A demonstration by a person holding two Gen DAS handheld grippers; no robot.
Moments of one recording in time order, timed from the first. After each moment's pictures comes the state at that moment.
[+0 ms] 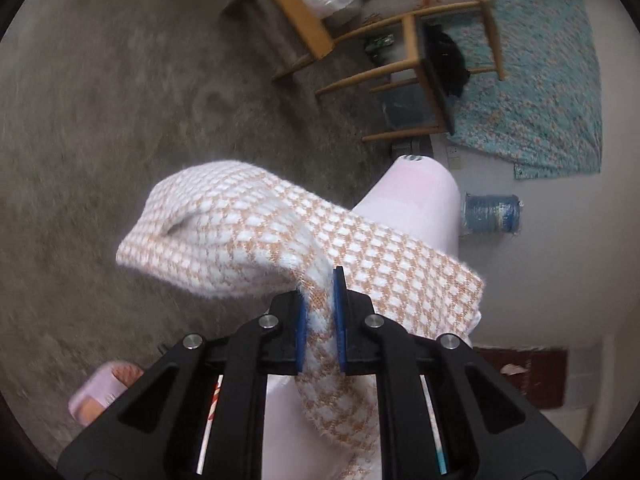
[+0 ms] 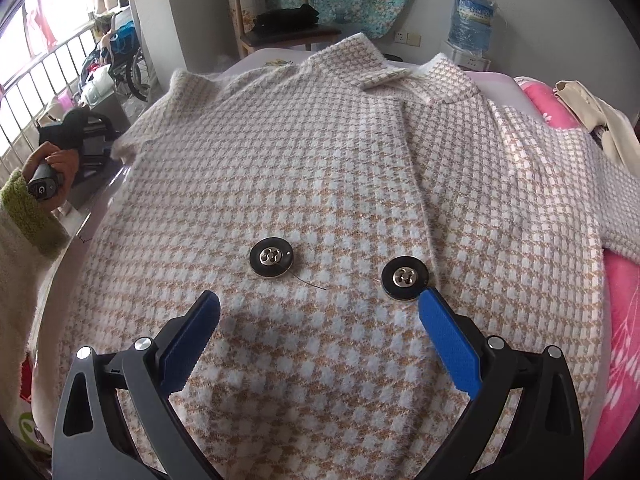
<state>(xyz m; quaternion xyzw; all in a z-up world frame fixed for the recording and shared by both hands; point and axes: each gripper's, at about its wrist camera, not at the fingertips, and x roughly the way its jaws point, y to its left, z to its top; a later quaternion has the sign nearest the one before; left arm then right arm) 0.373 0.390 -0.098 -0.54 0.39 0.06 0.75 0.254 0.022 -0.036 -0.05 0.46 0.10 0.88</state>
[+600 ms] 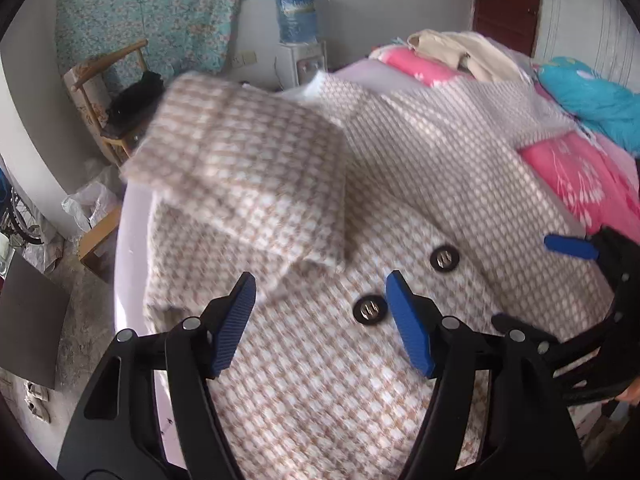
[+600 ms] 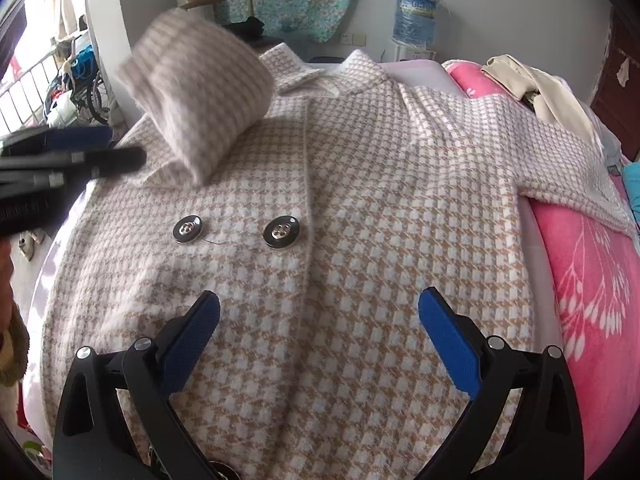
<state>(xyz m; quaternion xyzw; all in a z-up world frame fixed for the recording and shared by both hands) 0.267 0.023 0.010 0.12 0.43 -0.17 0.88 0.214 -0.047 -0.023 -0.02 0.45 0.02 0.89</state>
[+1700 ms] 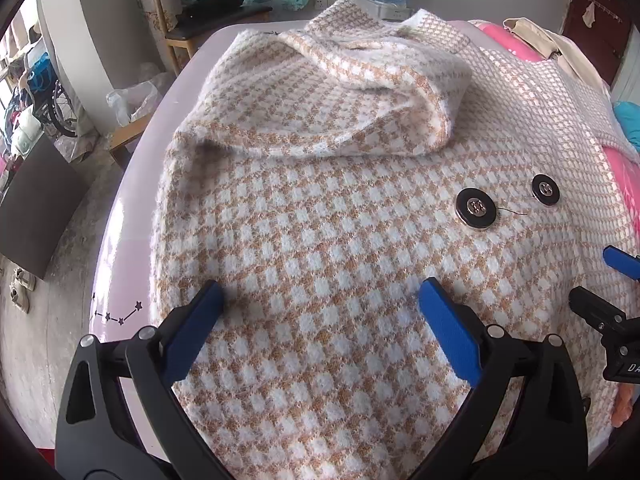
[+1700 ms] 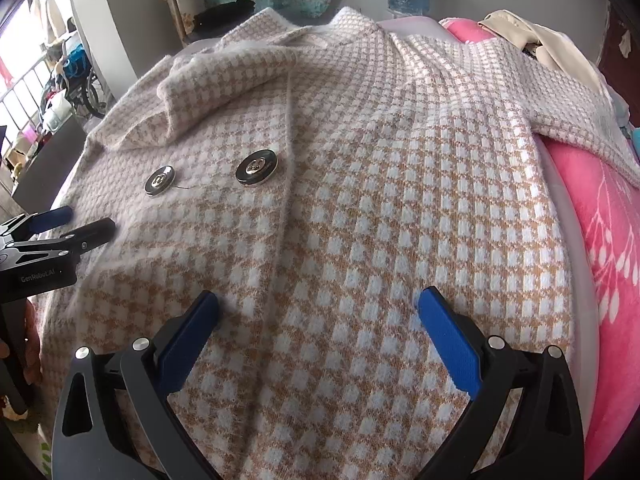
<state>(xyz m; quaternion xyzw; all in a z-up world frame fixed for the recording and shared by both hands) 0.239 0.077 -0.067 0.03 0.49 -0.04 0.87 0.208 -0.057 -0.067 0.01 0.49 0.03 0.87</state>
